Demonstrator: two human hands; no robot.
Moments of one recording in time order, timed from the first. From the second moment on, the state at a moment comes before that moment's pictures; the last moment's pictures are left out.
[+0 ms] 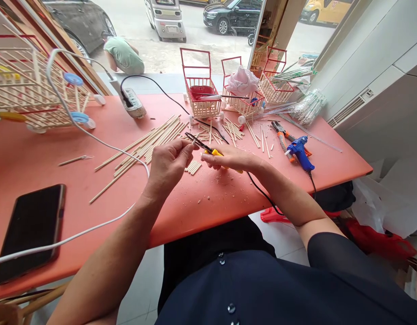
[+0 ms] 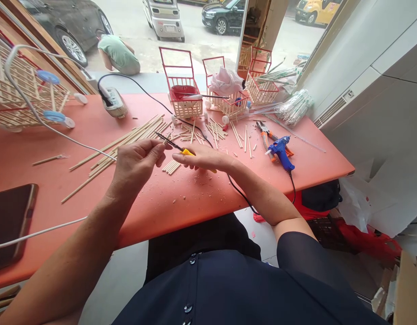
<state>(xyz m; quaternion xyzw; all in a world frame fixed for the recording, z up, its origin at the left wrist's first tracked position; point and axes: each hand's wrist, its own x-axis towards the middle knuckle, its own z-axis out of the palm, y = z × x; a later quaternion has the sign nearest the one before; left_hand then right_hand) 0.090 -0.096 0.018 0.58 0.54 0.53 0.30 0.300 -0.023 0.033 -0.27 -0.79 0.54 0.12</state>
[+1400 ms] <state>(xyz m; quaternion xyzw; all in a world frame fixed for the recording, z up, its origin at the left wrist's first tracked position) 0.085 -0.091 0.022 0.51 0.42 0.55 0.51 0.297 -0.025 0.023 -0.29 -0.86 0.38 0.20</state>
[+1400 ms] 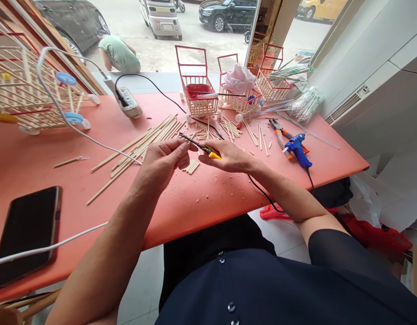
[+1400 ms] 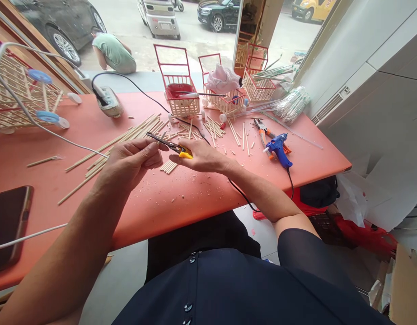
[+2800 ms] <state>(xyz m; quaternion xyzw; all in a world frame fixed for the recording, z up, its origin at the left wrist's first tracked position) 0.084 -0.092 0.018 0.59 0.49 0.55 0.33 0.302 -0.023 0.030 -0.26 -0.66 0.70 0.12</state>
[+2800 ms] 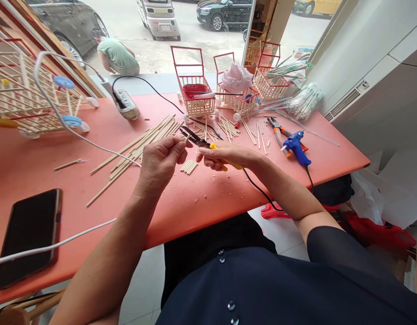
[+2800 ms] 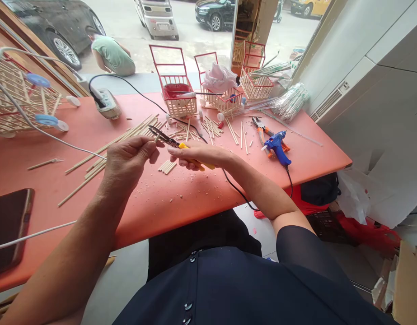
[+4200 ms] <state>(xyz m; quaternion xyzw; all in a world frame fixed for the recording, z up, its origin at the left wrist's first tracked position) 0.070 -0.080 0.008 0.50 0.54 0.53 0.41 0.304 -0.017 0.042 -0.44 -0.80 0.38 0.17</state>
